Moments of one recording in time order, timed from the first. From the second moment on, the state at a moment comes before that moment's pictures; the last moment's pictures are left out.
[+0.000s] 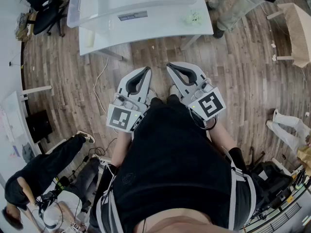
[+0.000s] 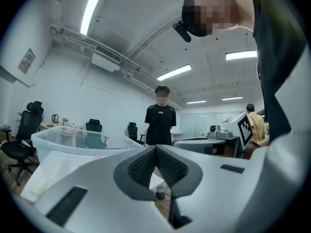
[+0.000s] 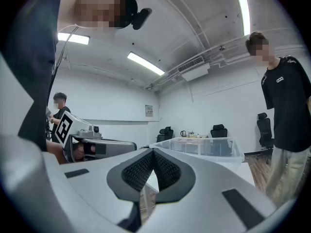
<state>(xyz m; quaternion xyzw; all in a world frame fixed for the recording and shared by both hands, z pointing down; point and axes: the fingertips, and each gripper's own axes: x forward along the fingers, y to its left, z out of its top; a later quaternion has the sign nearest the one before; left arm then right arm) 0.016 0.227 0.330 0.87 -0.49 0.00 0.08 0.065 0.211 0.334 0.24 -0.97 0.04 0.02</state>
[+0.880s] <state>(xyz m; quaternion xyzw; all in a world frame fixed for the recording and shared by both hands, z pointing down) 0.025 0.226 0.330 0.86 -0.50 0.00 0.08 0.079 0.206 0.340 0.23 -0.97 0.04 0.03</state>
